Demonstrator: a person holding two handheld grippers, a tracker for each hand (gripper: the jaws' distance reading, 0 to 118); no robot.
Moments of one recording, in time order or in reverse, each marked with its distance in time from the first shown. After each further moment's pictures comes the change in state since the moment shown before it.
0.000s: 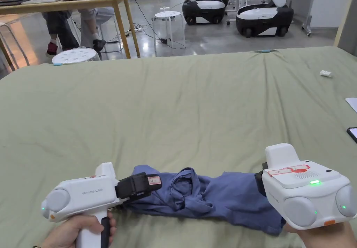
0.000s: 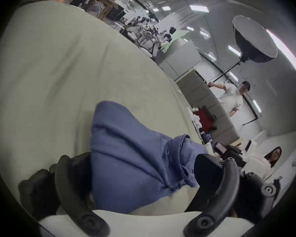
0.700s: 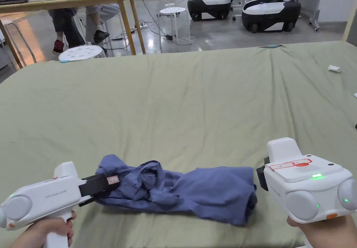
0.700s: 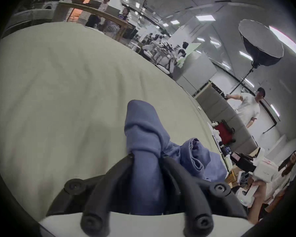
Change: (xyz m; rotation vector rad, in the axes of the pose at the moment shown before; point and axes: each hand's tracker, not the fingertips) left arm -0.038 0.010 0.094 0.183 0.203 -0.008; right arm -0.009 0.003 -0.001 0.005 0.015 0.008
